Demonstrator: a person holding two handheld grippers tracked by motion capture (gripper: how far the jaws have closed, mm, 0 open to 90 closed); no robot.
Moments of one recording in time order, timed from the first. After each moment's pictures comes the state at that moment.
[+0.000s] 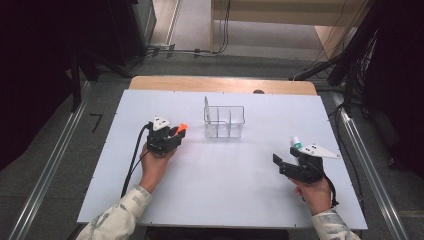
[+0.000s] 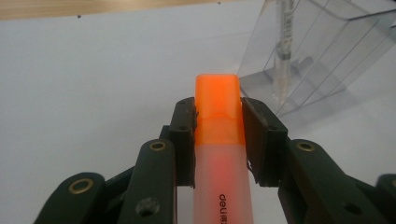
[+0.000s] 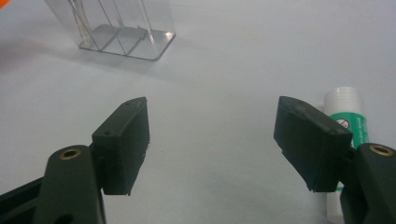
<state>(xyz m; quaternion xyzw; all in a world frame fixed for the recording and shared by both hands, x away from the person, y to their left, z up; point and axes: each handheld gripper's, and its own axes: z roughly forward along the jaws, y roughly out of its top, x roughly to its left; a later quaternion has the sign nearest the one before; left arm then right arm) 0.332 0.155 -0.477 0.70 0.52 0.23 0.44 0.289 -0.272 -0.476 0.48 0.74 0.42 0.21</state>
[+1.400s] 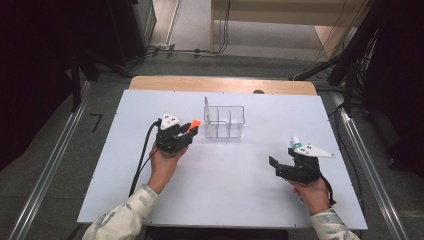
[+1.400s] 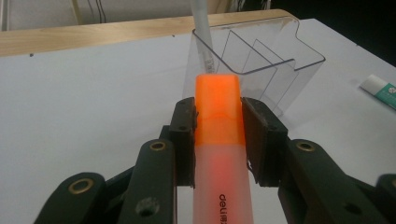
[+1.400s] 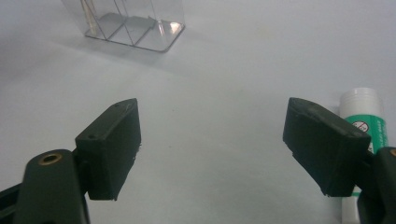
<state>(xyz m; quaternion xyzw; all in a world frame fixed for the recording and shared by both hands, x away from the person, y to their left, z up) 0.324 0.124 -0.453 0.70 0.48 0.21 0.48 0.290 -0.264 -0.478 0.47 0.76 0.41 0.21</state>
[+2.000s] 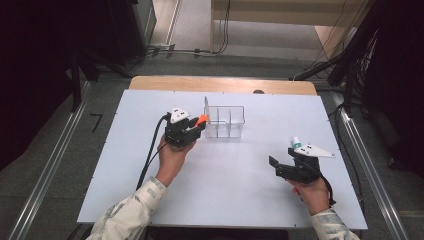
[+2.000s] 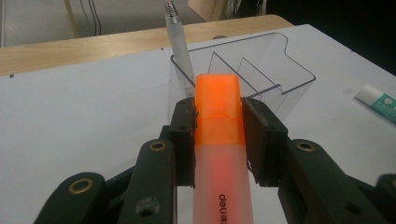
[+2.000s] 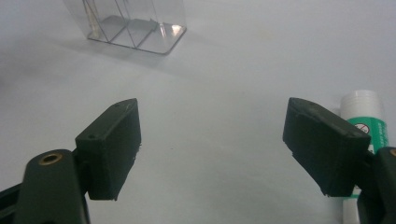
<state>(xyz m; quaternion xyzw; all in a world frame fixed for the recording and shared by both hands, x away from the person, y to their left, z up) 0.340 0.103 -0.444 0.70 0.47 0.22 0.48 0.289 -0.263 -0.477 0.46 0.75 0.41 0.21</state>
